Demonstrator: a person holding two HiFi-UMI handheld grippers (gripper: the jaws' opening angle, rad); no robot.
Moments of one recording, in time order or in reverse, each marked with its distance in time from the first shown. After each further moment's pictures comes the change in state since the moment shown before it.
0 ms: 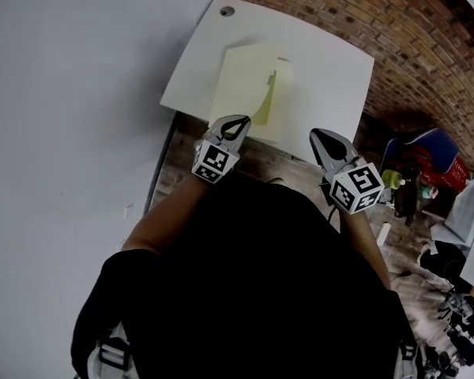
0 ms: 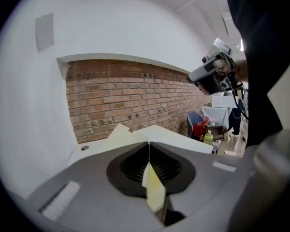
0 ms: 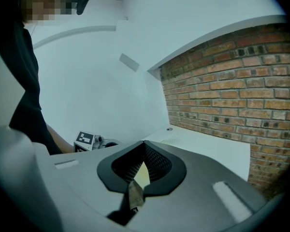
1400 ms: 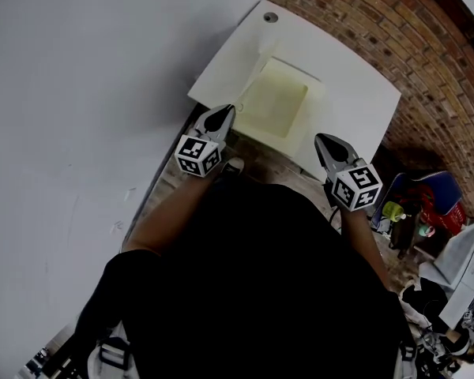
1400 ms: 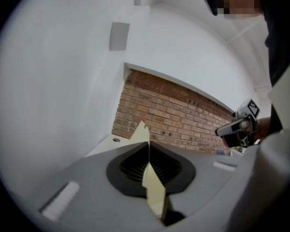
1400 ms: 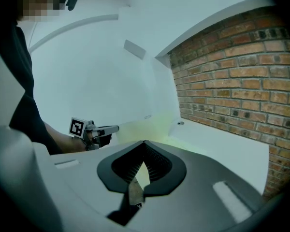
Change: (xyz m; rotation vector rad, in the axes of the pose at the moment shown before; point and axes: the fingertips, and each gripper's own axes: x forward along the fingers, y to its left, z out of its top) left arm -0.092 0.120 -0.018 -0.495 -0.193 0.331; right arm 0.076 0.010 -0.013 -0.022 0.097 0.117
